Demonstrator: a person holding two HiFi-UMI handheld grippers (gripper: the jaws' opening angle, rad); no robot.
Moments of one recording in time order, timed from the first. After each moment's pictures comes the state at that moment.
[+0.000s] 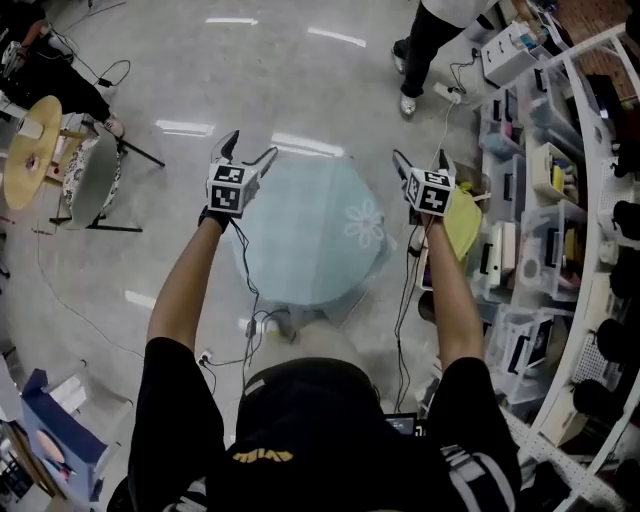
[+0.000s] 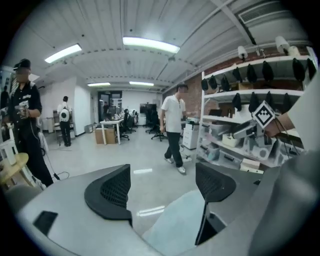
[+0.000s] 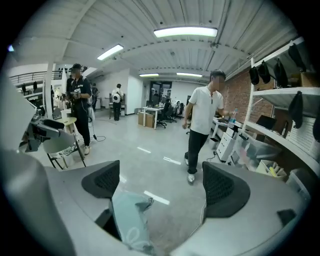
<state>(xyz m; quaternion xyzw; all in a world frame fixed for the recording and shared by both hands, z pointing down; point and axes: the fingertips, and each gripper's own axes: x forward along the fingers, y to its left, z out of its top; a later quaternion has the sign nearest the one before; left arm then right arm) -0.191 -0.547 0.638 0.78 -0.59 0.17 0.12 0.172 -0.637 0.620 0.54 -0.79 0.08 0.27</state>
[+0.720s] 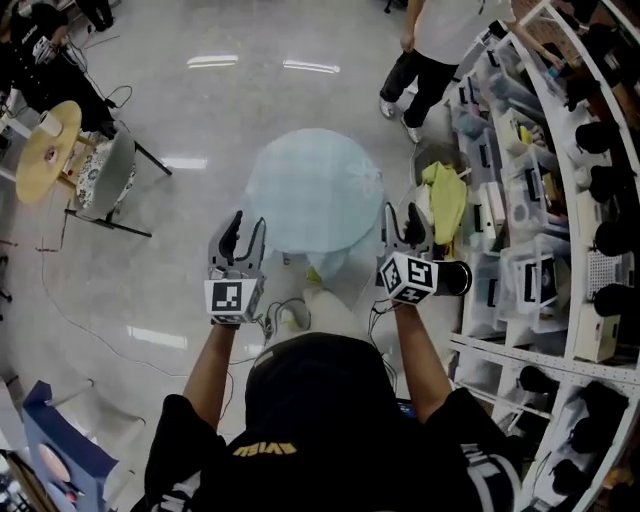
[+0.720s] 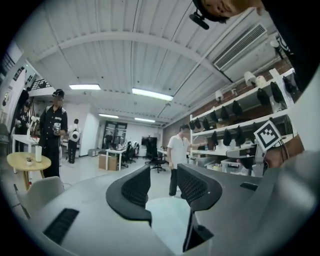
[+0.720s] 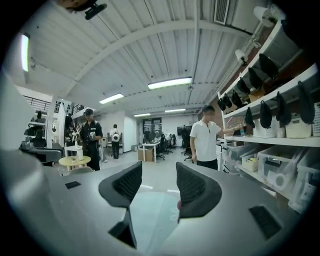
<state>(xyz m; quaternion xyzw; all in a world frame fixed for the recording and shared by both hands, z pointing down) -0.183 -0.096 0.496 0.79 -0.62 -0.02 0.02 0.112 -0.170 0.488 0.60 -0.80 0.03 0.05</state>
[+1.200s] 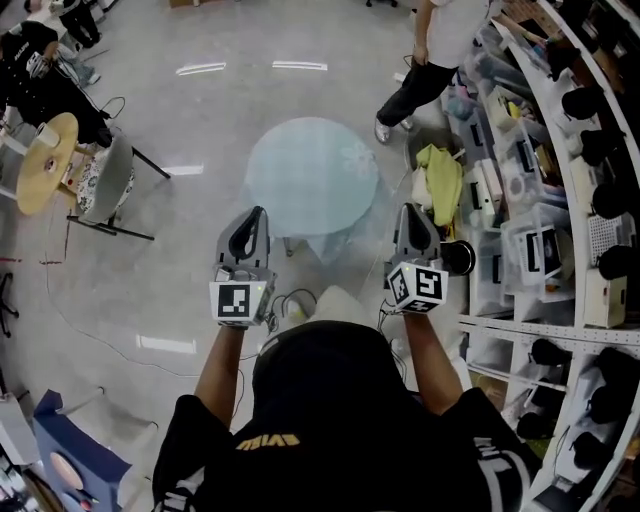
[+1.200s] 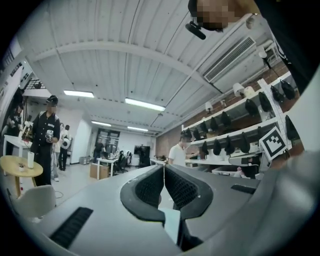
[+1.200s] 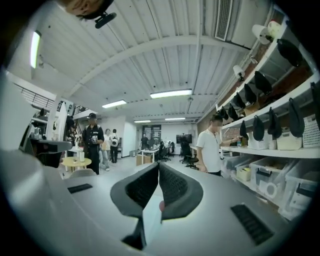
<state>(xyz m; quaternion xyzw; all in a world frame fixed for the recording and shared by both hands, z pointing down) -0.135 -0.036 0.435 0.81 -0.59 -0.06 -0.03 0.139 -0.074 0.448 0.60 -0.80 -0.01 0.03</state>
